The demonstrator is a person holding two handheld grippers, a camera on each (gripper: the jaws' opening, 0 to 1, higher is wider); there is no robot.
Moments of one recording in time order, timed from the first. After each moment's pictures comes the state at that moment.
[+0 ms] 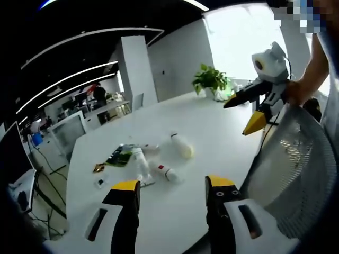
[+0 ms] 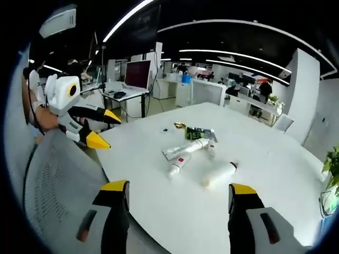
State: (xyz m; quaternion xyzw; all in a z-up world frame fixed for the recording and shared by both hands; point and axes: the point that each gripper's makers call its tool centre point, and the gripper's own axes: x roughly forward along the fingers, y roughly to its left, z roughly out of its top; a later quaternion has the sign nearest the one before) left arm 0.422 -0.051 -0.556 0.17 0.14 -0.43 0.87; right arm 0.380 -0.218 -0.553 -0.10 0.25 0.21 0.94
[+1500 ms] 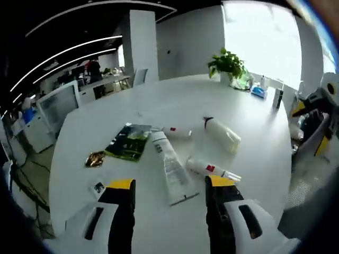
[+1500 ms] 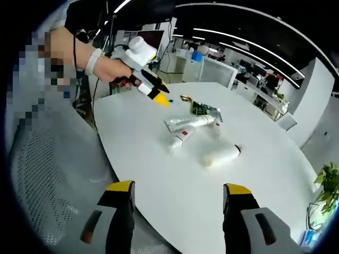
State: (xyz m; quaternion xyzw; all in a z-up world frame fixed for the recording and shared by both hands) left arm 0.599 -0.086 -0.632 0.13 0.24 -0.45 0.85; right arm 0.368 -0.223 -0.598 -0.19 0.33 0.21 0.90
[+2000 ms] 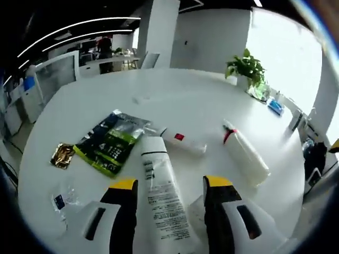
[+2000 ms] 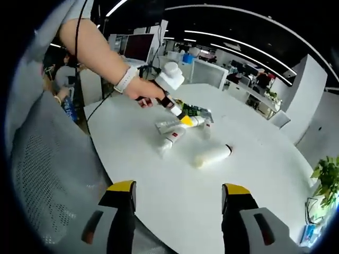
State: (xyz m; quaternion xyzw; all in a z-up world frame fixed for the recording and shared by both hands) left arm 0.654 -0.162 -0.679 0.08 0.32 -0.40 0.86; right arm 0.373 -0.235 -0.591 -0.18 0.32 0.19 0.91
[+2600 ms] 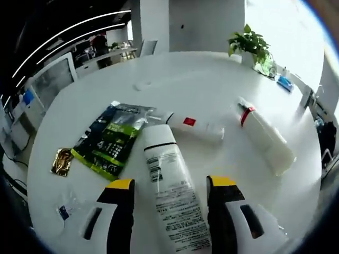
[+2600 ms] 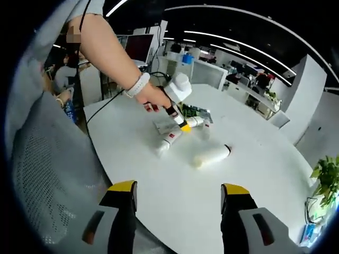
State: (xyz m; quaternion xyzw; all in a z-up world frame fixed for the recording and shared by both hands) left arm 0.665 -0.158 -0.719 0.17 0.35 -0.38 0.84; right arm 0.374 -0.237 -0.590 -0.18 0.32 0.18 0.91
